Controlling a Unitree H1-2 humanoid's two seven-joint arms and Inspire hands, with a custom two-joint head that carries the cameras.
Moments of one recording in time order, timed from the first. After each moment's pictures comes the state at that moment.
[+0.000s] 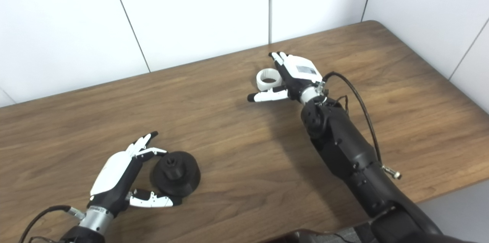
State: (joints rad) left arm -0.12 0.26 -0.34 -0.12 0.67 0.00 -0.17; right arm -0.42 -0.41 0.17 0.10 -0.84 0.40 0.20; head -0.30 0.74
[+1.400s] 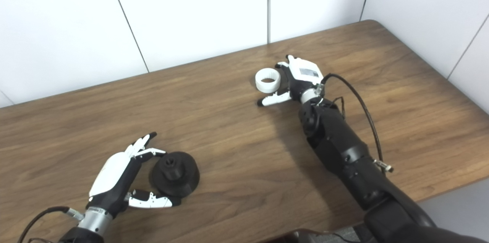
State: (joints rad) left arm -0.11 0.26 -0.34 -0.12 0.66 0.01 -0.17; right arm -0.45 -0.38 0.19 0.29 -0.80 0.39 -0.01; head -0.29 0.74
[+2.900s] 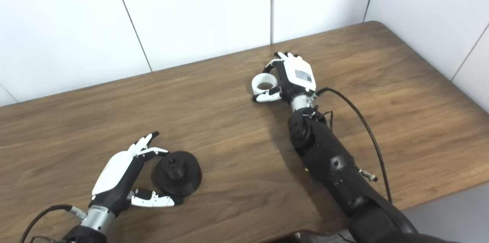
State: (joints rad) left arm -0.11 0.26 -0.34 -0.13 0.66 0.02 -0.17; right arm -0.46 -0.30 0.17 0.38 -0.67 0.23 -0.31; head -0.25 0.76
